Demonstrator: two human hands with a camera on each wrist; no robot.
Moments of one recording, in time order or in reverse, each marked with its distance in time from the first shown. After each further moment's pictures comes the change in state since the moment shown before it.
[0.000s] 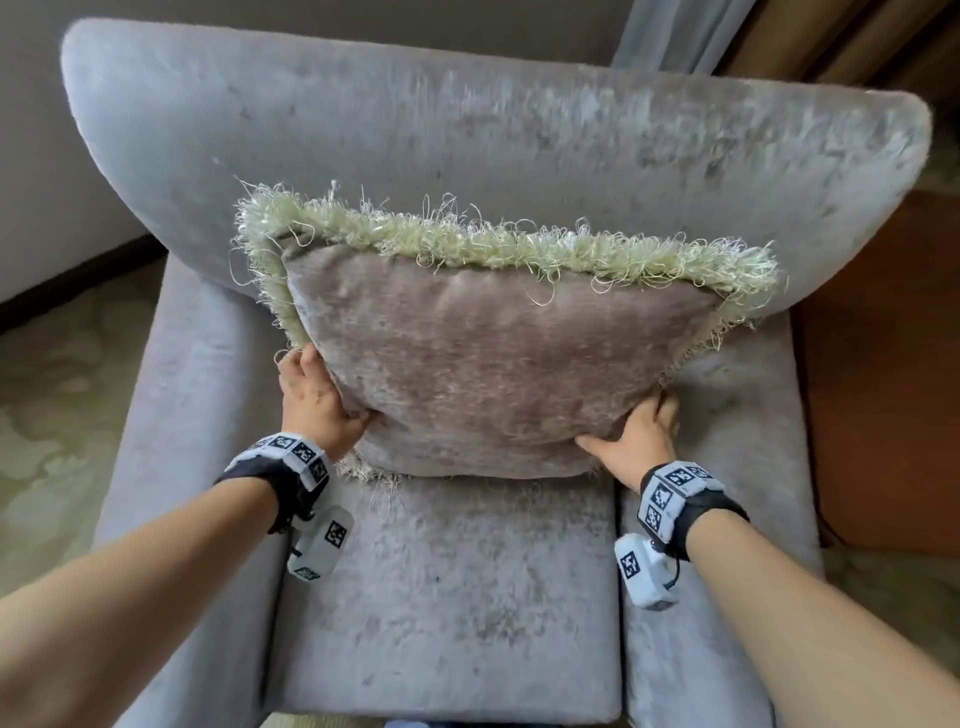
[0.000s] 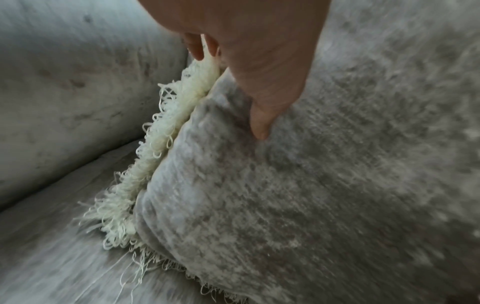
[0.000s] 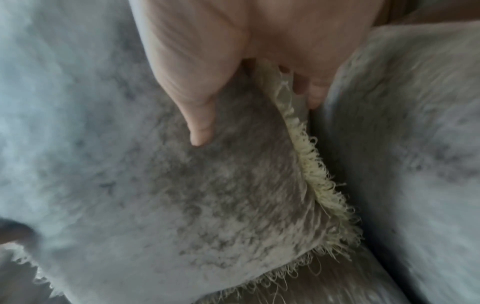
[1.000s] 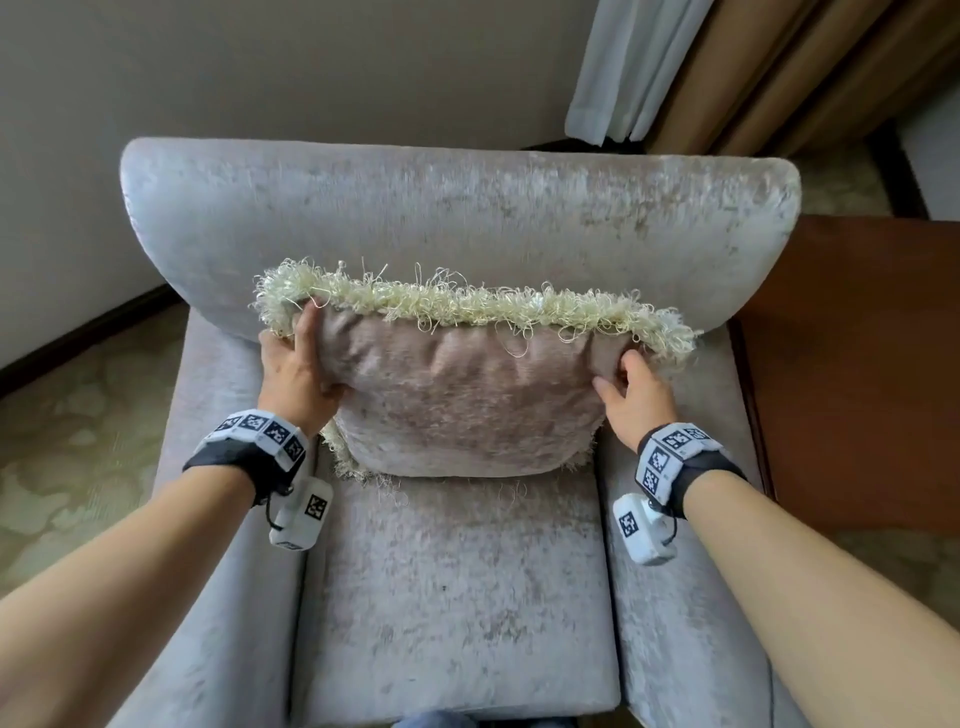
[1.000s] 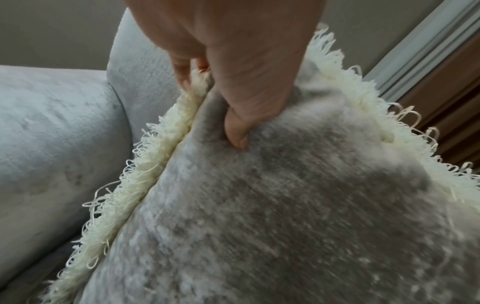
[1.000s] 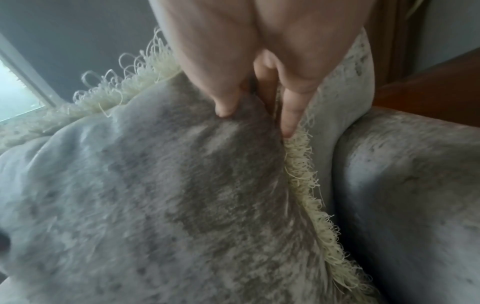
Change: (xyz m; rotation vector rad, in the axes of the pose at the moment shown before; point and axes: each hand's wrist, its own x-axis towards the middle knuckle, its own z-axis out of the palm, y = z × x) left_hand 0.032 0.064 -0.104 0.062 -0.028 0.063; right_hand -0.029 -0.045 -0.086 0.135 0.183 -0.236
